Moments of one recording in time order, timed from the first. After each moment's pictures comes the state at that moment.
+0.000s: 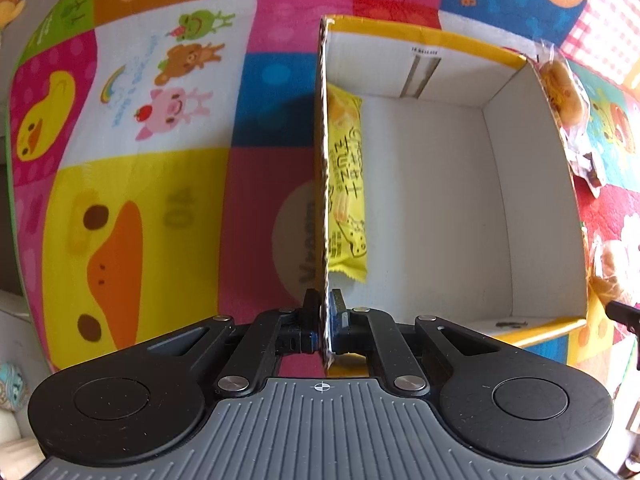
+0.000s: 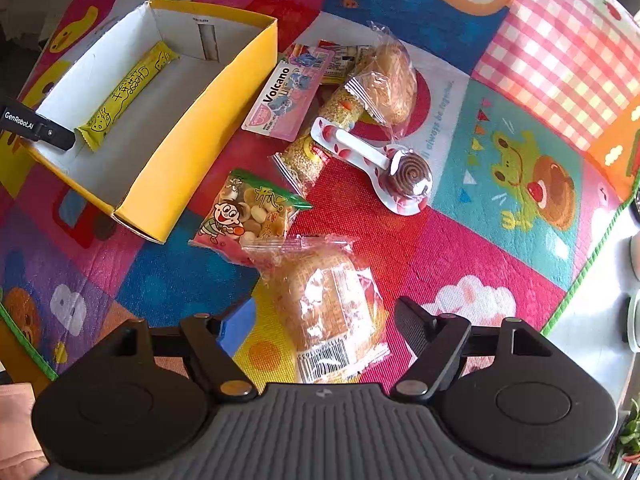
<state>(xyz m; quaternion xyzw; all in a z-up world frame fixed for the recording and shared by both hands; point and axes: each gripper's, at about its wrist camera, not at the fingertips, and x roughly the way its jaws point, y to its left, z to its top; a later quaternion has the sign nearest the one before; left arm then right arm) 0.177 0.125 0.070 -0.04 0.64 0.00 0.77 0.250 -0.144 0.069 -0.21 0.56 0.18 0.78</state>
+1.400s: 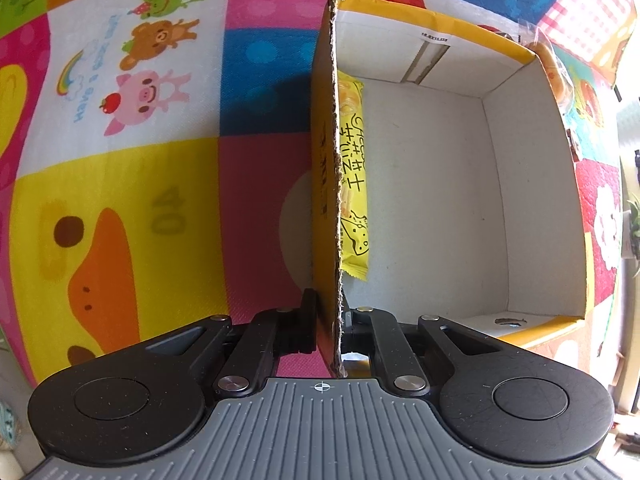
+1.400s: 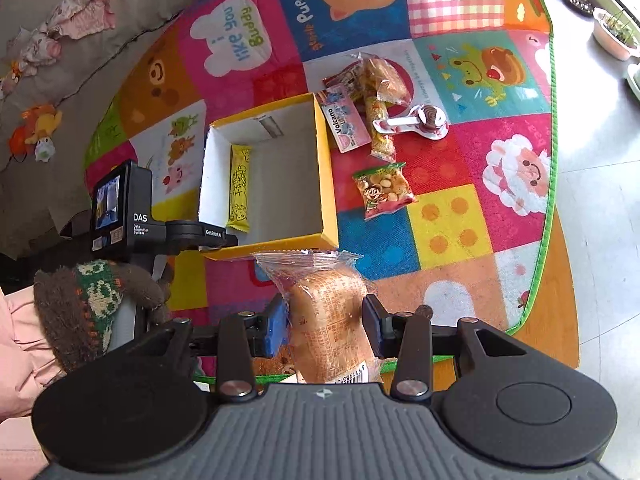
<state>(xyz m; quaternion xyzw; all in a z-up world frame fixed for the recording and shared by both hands) 0.196 0.173 0.054 -0.06 0.66 -0.08 0.74 0.140 -0.076 0.219 0.13 0.60 0.03 0.79</state>
